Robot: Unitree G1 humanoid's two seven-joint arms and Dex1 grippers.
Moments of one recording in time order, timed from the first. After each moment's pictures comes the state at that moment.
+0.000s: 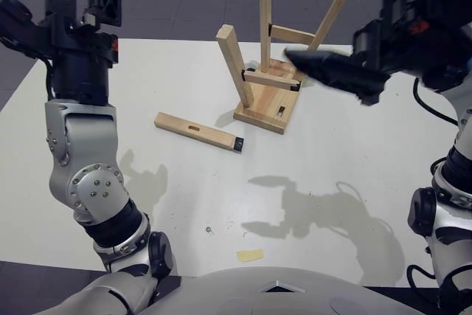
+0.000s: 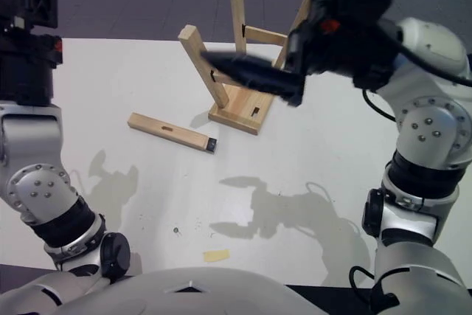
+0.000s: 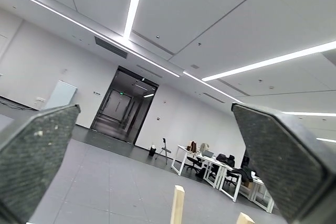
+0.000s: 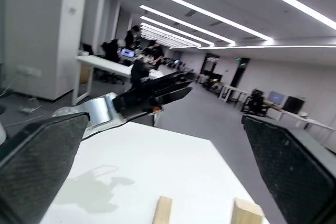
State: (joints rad) left arm -0.36 0.12 0.41 -0.65 -0.77 0.44 0.02; right arm -0.72 -0.65 -0.08 -0.44 0.90 0.76 0.91
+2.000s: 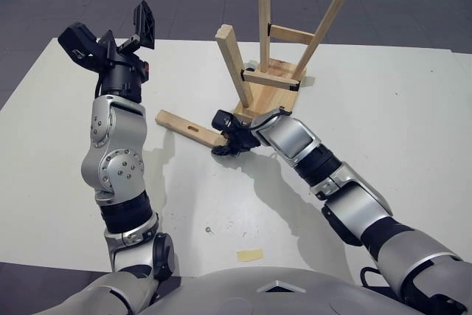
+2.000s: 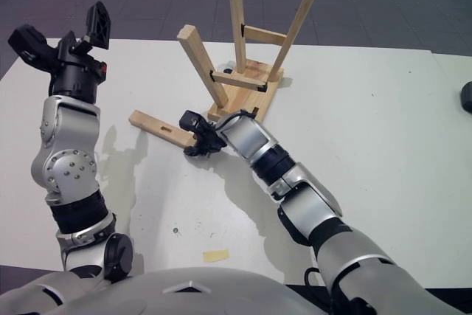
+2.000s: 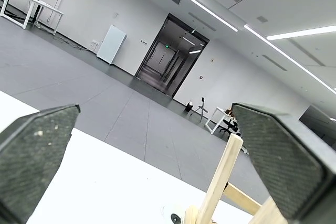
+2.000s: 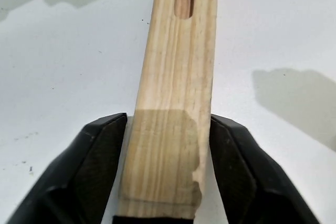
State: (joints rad) left arm -0.37 0.09 0.29 -0.39 -0.67 0.46 0.21; right arm -0.78 -0.10 0.59 0.37 0.06 0.89 0.75
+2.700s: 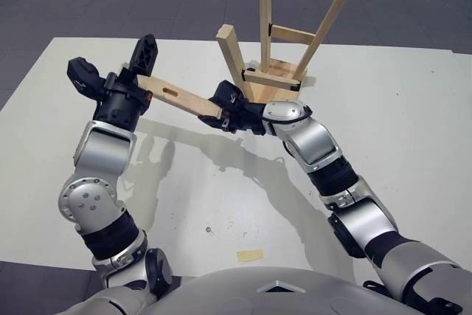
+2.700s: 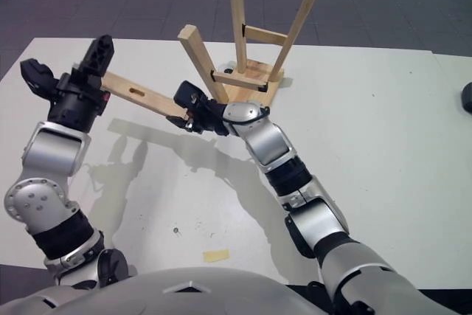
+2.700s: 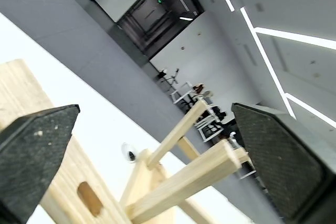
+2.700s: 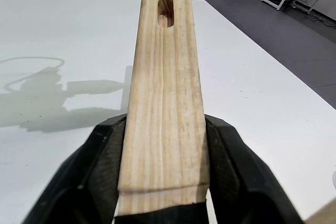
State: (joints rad) left arm -0.27 0.10 0.49 -0.52 -1.29 0.72 0.42; right arm -0.62 -0.12 0.40 0.11 0.06 0.50 0.66
